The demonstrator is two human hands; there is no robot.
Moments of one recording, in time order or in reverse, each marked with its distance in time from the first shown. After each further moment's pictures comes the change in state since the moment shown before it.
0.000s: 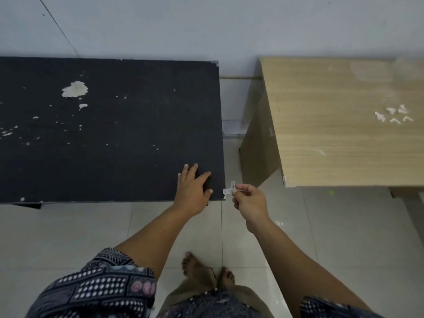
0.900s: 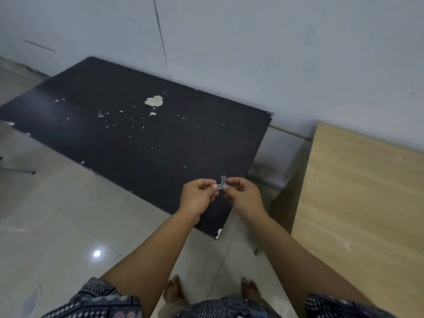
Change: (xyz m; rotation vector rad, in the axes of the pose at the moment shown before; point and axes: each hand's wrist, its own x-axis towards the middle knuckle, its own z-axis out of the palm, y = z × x) left_hand 0.012 0.086 -0.061 -1.247 0.525 -0.587; right_hand 0.056 -0.126 0.015 -0.243 -0.639 -0.353
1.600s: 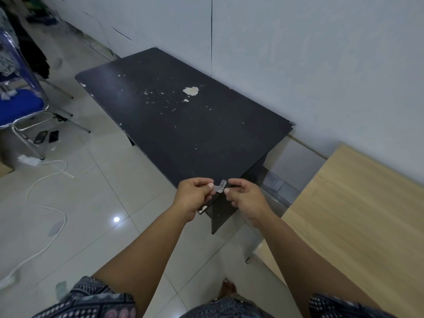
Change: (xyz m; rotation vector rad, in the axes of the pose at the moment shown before) left_hand -0.092 -0.027 0.054 -0.144 0.268 -0.063; right_hand -0.031 0.005 -0.090 -0.171 -0.426 0.005
